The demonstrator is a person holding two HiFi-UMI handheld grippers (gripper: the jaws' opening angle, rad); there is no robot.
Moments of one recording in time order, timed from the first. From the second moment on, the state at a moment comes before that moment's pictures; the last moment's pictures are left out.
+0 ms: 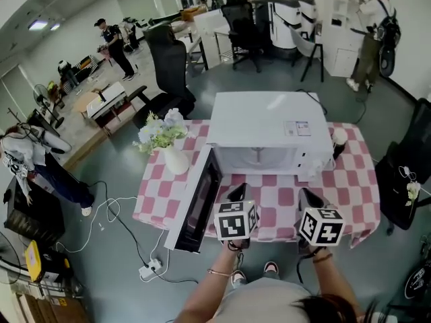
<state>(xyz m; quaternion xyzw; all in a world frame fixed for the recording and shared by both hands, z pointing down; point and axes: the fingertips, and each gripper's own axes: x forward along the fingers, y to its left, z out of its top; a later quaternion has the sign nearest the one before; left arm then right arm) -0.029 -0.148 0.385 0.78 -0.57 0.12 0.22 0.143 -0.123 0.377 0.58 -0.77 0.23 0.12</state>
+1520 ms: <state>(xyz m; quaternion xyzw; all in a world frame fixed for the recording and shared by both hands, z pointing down) -0.046 -0.138 0.394 0.77 -0.58 0.10 0.25 0.147 -0.122 0.352 0.59 -0.77 0.21 0.12</state>
